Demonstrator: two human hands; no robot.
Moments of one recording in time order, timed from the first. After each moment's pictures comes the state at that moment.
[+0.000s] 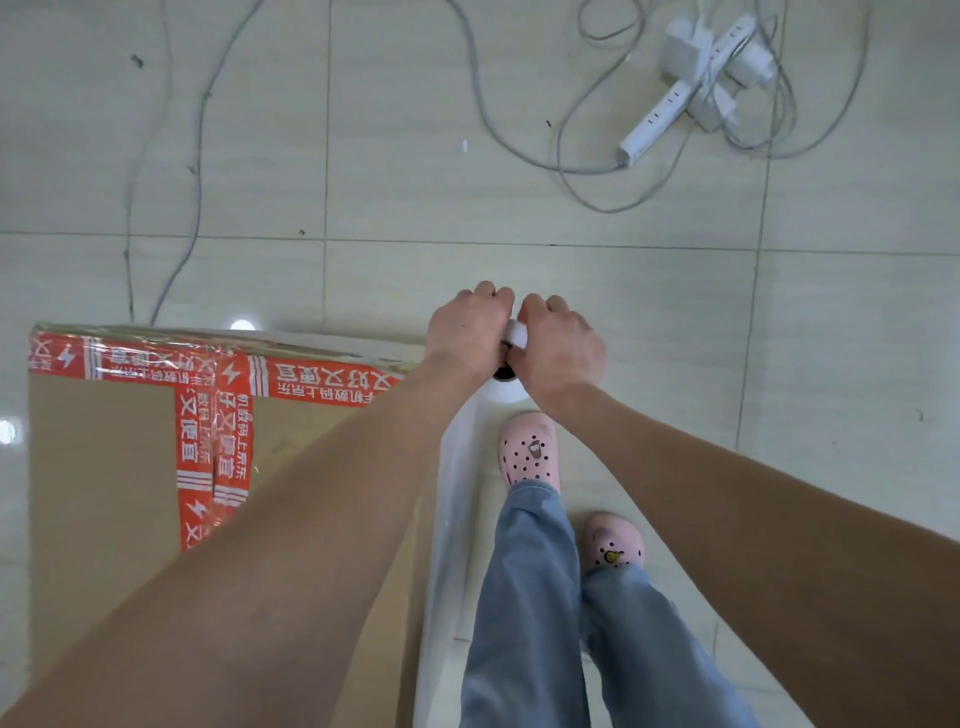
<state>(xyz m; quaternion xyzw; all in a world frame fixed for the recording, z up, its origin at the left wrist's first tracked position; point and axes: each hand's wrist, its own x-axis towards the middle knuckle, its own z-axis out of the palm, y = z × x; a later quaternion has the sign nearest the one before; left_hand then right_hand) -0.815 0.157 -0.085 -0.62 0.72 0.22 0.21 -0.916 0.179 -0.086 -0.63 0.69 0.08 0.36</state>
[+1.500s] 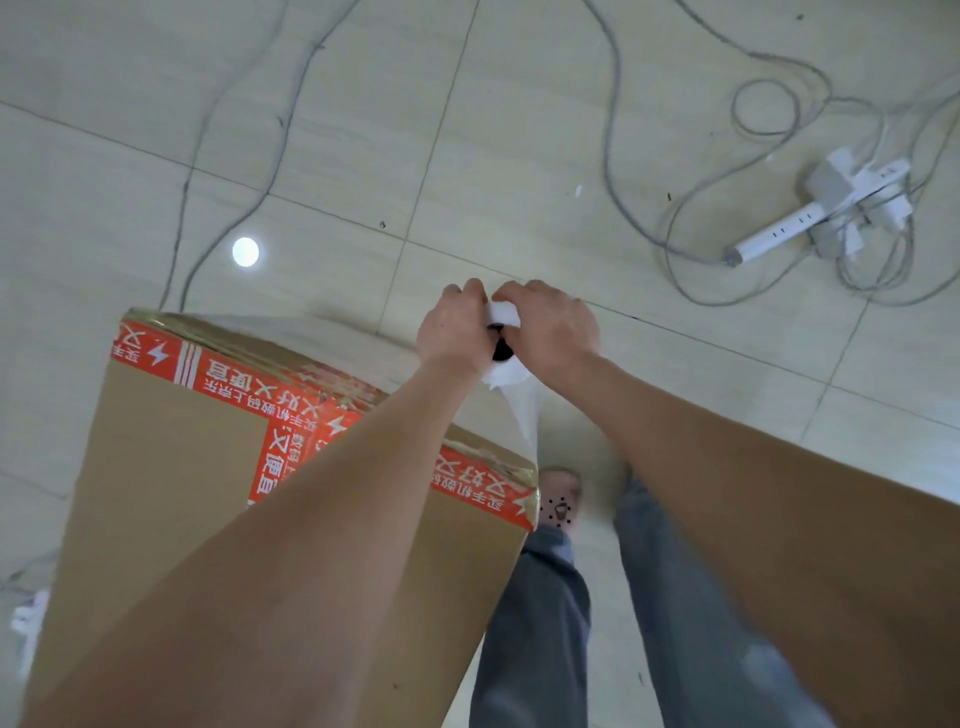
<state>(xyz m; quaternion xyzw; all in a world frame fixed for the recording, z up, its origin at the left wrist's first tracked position) -0.675 0.080 -0.091 -0.81 0.47 0.33 0.09 -0.777 0.049 -0.093 -0.74 0.53 0.13 0.38</state>
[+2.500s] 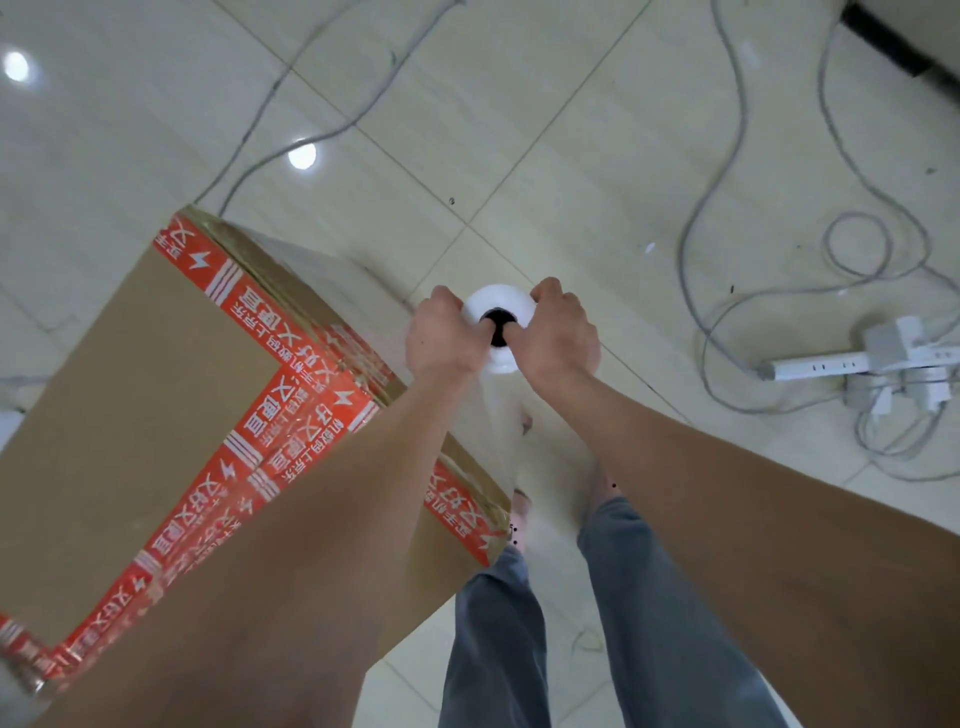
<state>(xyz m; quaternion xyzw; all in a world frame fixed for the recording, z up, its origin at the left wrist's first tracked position) -0.646 0.085 -0.095 -0.94 0.14 0.32 -0.06 -0.728 0.020 -0.094 -0.72 0.55 0.17 0.40</state>
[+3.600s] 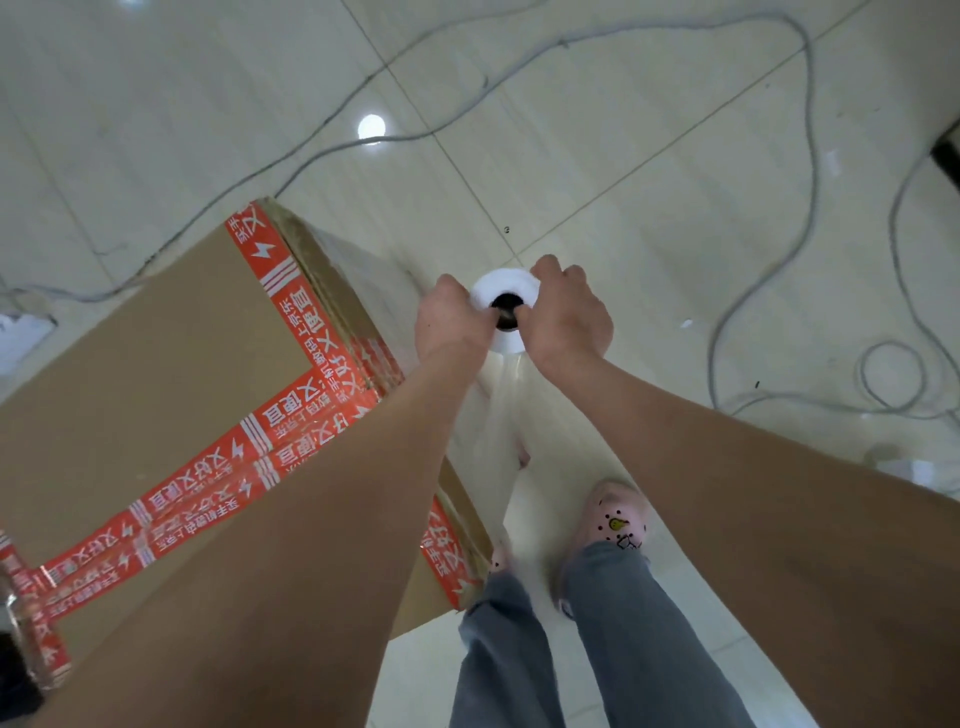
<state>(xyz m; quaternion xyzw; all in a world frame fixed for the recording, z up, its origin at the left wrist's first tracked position) -0.599 0.058 -0.081 -0.94 0.01 0.30 -0.14 -0.664 -0.025 -0.084 -0.82 0.42 0.19 0.34</state>
